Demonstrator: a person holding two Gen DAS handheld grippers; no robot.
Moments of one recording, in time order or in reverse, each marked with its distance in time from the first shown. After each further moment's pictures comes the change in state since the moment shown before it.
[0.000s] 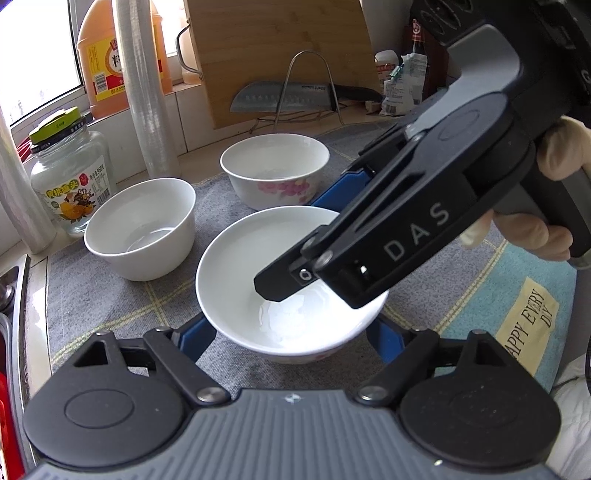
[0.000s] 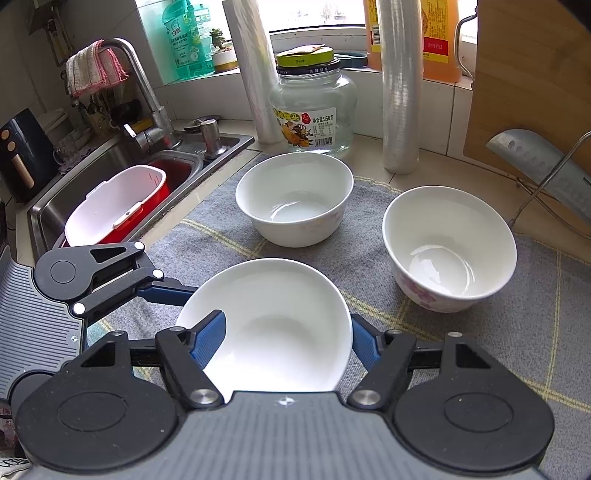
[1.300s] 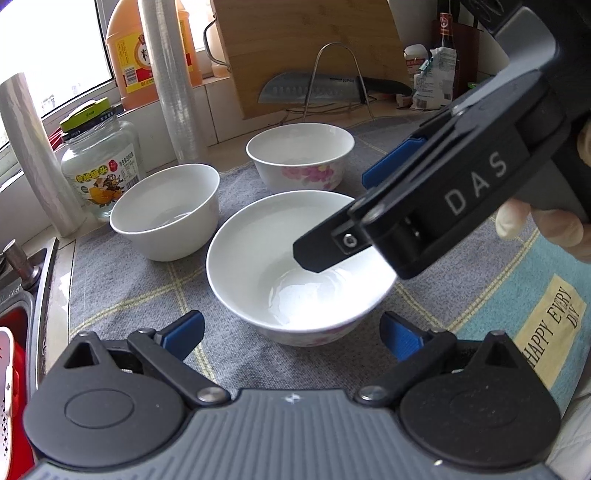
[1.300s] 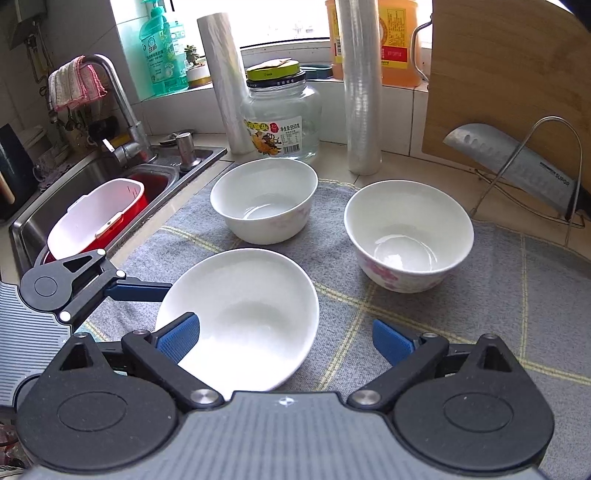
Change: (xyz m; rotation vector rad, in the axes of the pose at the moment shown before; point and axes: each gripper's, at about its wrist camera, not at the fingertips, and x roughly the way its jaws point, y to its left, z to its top) left arm 0.002 -0.011 -0.008 -0.033 0.005 0.129; right arm -0.014 -0.003 -0.014 0.046 -0.050 -0.071
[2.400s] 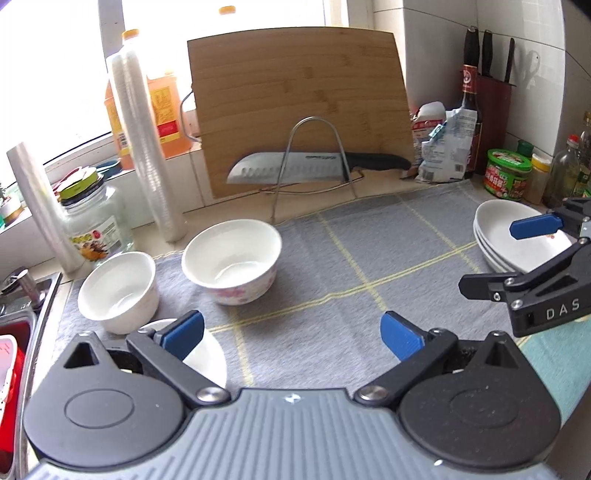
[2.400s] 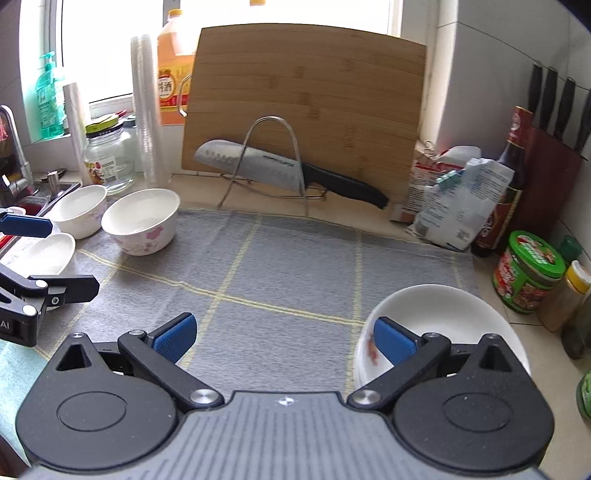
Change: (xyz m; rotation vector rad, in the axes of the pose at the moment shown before) left arm -0.009 -0.111 0.087 -0.155 -0.060 0.163; right arm -0.140 -0.145 -0.089 0.066 -0.128 -0.349
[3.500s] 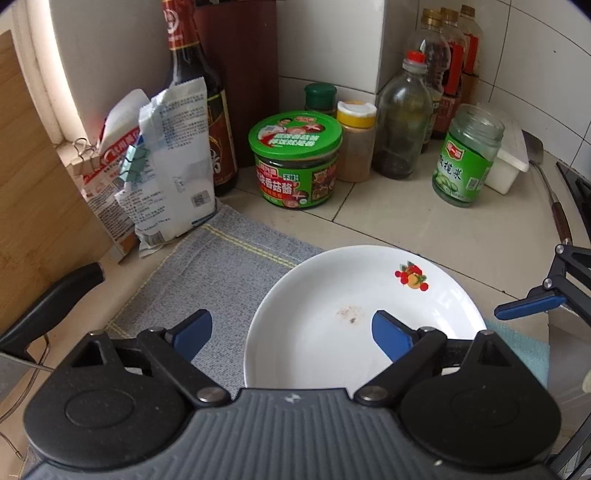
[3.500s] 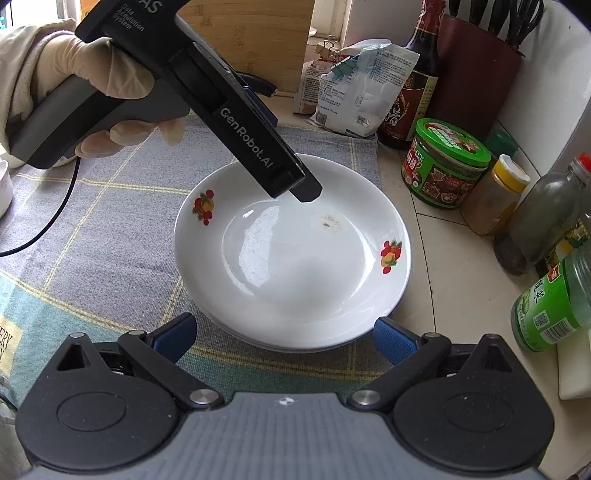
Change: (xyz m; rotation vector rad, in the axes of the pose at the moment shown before) left arm 0.159 -0.239 0.144 0.487 0.134 -0.566; right arm -0.031 -0.140 -0.059 0.055 0.239 -0.103
